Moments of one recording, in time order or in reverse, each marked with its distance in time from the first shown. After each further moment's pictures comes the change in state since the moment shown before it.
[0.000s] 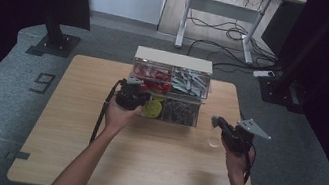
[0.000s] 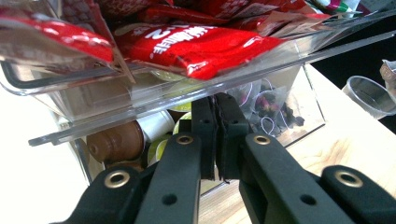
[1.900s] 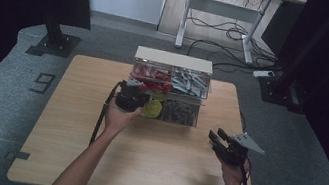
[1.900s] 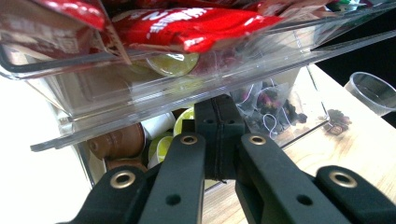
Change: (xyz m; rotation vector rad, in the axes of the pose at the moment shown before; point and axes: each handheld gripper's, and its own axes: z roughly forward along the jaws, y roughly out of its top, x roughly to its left) left arm -0.001 -0.005 0.000 -0.006 0.008 0.011; right arm 0.007 -0.045 -0.006 0.004 0.032 0.000
